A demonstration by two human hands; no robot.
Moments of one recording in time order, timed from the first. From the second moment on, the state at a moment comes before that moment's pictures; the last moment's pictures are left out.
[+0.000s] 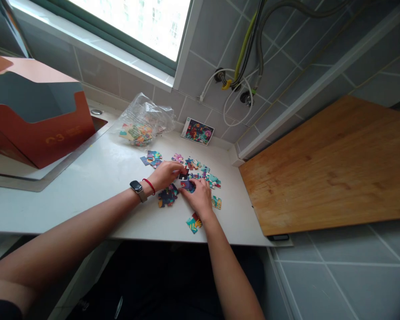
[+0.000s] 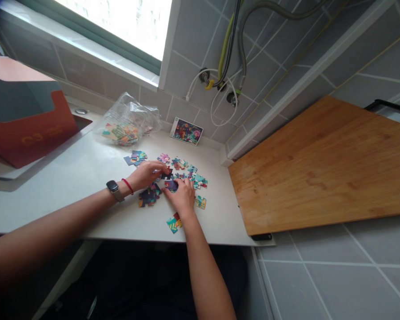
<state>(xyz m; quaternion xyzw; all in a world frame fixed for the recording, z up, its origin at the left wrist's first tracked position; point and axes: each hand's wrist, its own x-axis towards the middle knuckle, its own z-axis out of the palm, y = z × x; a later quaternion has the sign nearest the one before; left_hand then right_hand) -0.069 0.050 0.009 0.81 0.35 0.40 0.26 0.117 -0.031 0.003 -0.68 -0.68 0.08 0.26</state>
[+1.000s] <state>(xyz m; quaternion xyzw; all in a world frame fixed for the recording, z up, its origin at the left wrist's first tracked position) -0.050 0.029 0.014 0.59 0.37 0.30 0.65 0.127 -0.021 -0.006 -0.47 -0.52 0.36 0.61</state>
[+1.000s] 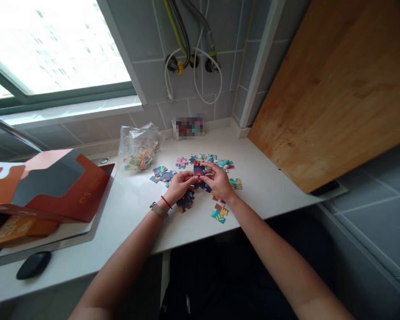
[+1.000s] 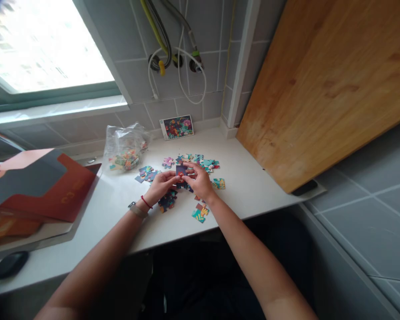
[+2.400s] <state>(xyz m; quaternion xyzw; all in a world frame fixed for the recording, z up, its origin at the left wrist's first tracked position) -0.052 0.028 0.017 0.54 0.41 0.32 0.66 0.128 -0.015 -0.014 -0.45 -0.45 0.46 0.62</state>
